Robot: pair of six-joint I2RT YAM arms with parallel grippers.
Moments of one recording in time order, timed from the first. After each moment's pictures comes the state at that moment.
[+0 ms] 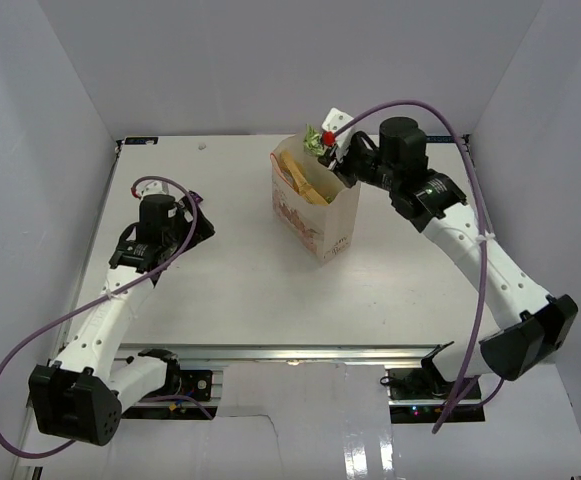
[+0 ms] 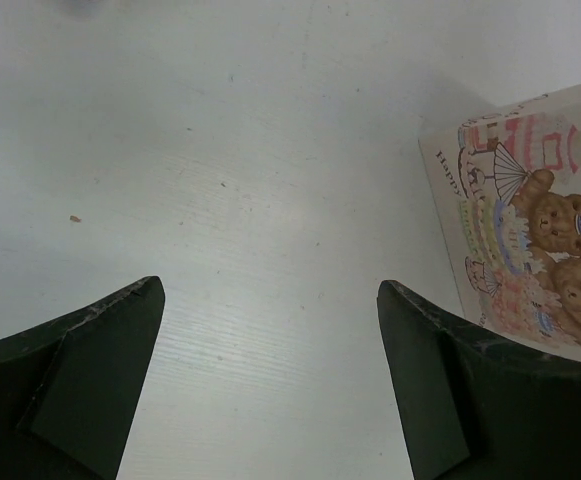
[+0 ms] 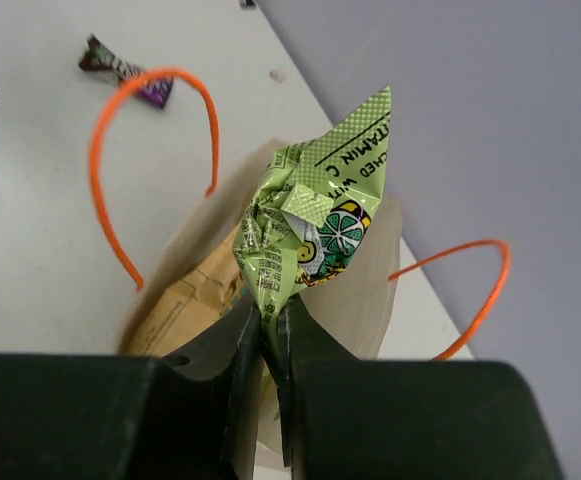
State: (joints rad) left arm -0.21 1.04 0.89 -0.50 -0.13 -0.60; right arm 0.58 1.38 1.54 -0.35 -0.36 -0.51
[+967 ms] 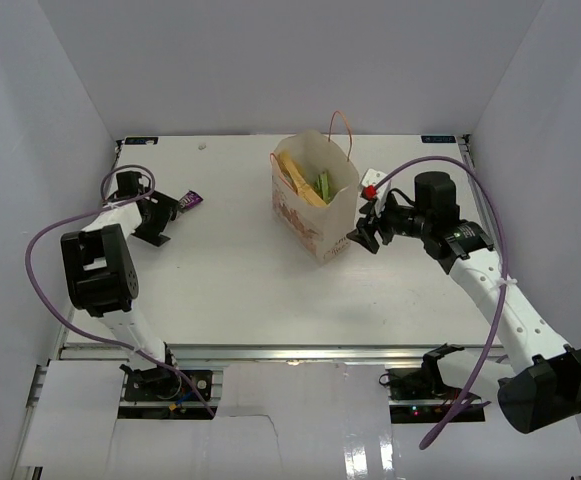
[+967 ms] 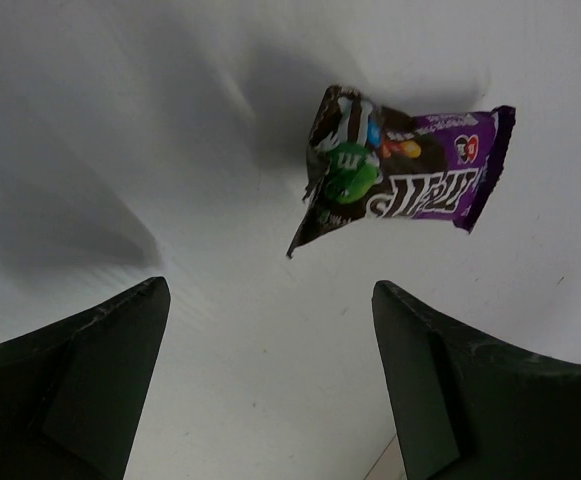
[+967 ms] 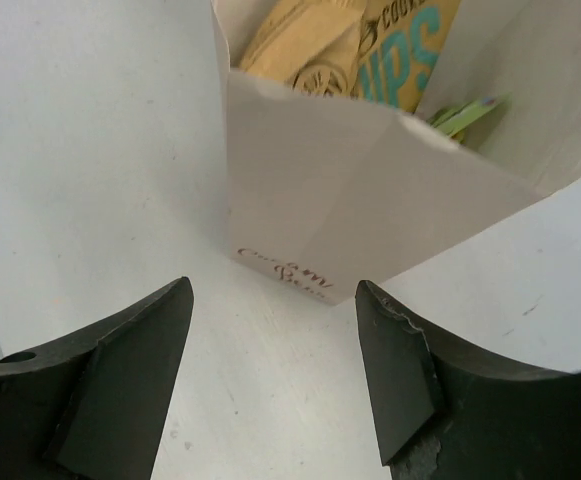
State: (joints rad) left arm 0.20 1.80 1.17 -0.38 0.08 -0.92; right arm 0.37 1.11 1.05 -0.43 -0.62 -0.51
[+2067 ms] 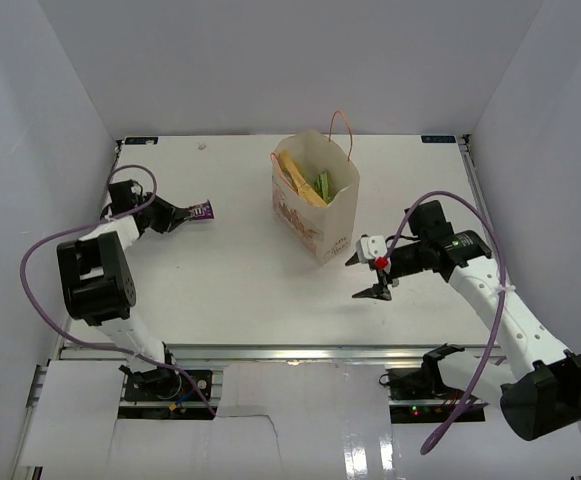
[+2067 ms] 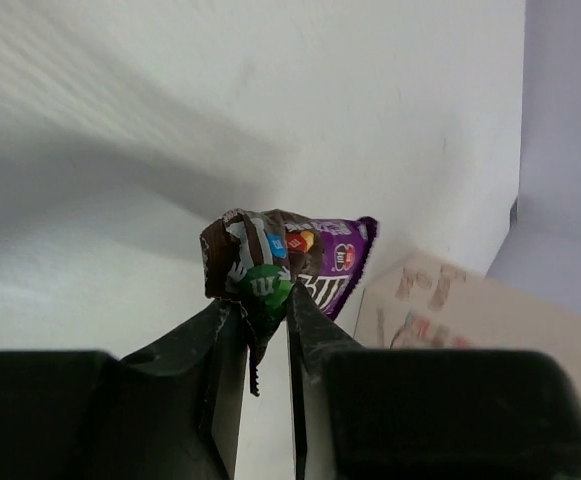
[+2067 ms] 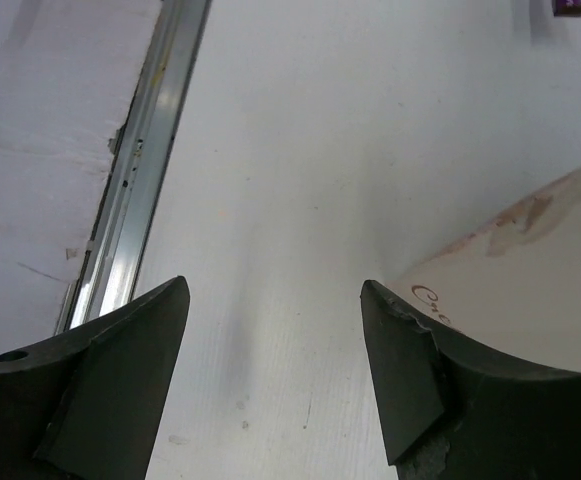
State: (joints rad) left arm 0.25 1.83 1.12 -0.10 0.44 -0.85; right arm 0.35 1.08 0.96 -0.89 -1.04 -1.18
